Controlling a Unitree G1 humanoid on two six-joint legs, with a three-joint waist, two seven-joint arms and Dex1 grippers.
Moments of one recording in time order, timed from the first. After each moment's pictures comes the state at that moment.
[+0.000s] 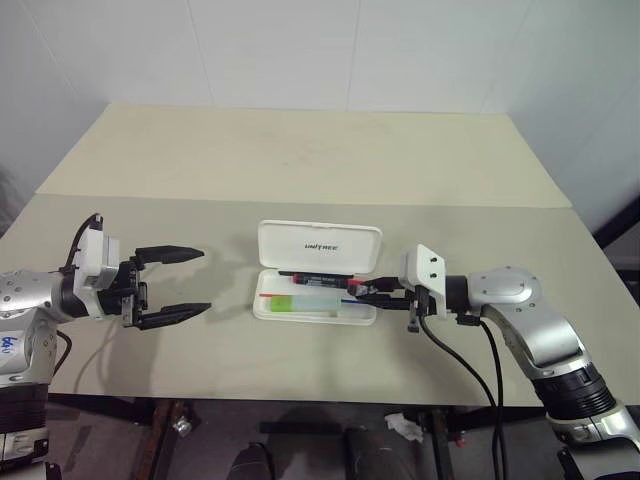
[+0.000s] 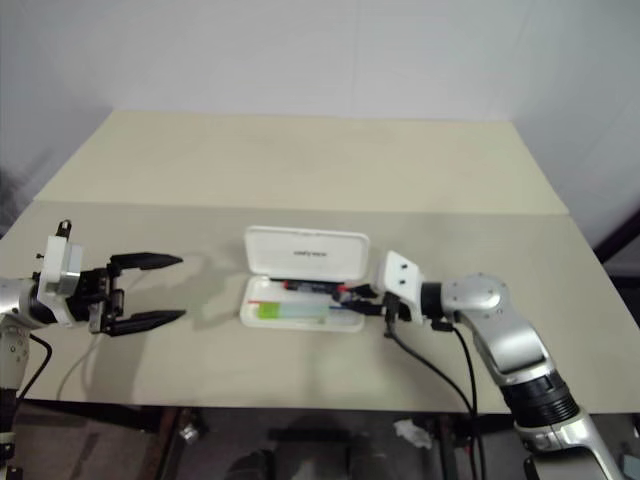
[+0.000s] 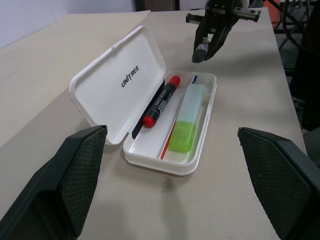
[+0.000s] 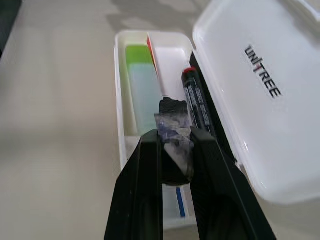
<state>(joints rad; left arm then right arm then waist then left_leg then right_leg) -0.32 0.85 0.33 0.12 -0.55 0.10 -1.39 -0.49 -0.64 0.17 -0.13 0.24 0.30 1.09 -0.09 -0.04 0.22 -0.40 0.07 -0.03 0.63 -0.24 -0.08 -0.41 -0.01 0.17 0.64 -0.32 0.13</state>
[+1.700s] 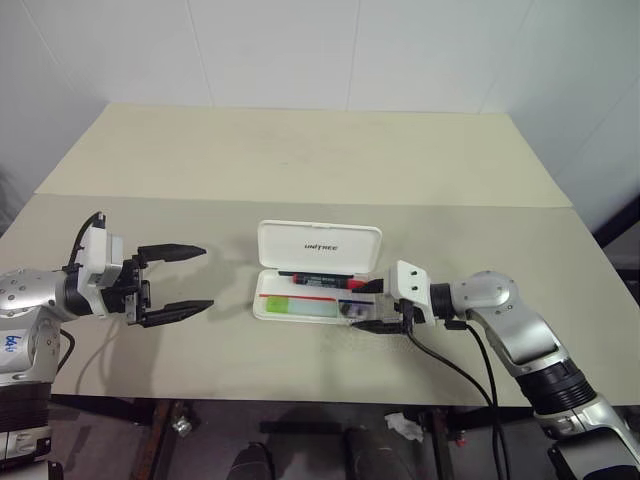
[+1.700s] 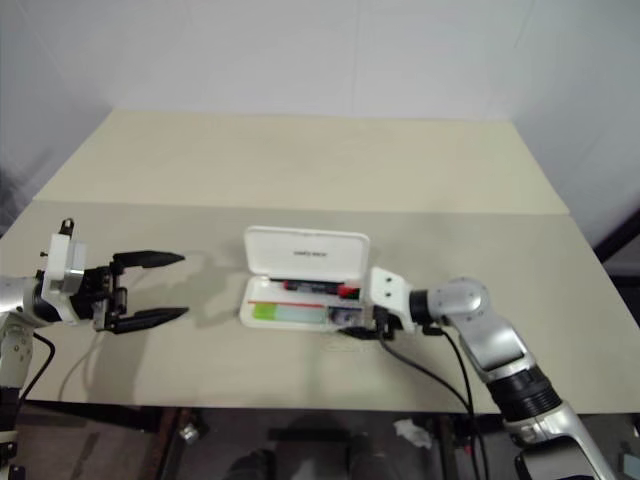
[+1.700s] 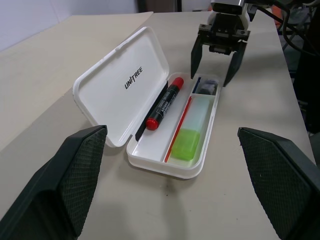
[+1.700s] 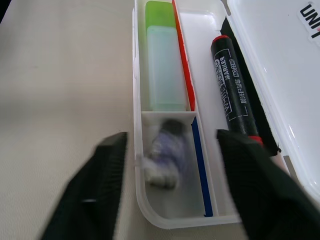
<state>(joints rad) -0.33 0.84 0.31 0.12 -0.55 0.10 -1.37 -0.52 -0.61 0.26 -0.03 0.16 0.22 1.14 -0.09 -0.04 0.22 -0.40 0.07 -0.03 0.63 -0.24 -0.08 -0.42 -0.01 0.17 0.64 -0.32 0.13</state>
